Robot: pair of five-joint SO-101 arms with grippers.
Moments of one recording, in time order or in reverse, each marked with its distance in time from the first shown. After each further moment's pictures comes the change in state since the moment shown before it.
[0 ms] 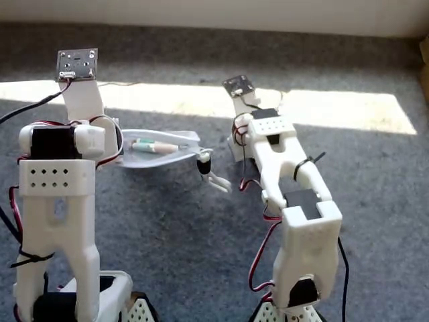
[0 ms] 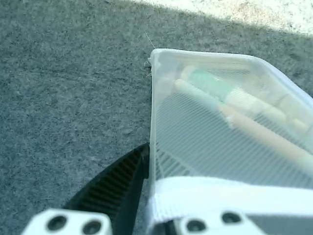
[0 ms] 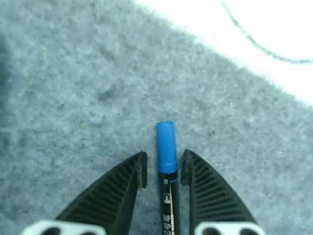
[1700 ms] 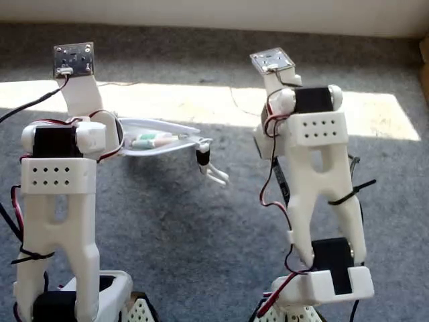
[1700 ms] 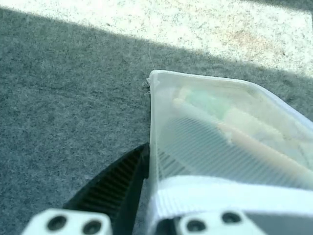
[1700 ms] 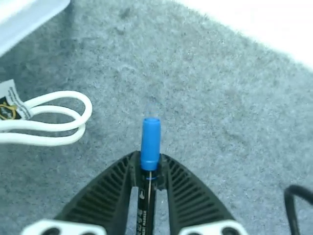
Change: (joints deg) left arm 2.4 0.0 1.6 -6.5 1.8; right arm 4.1 -31.0 -11.0 42.1 0.0
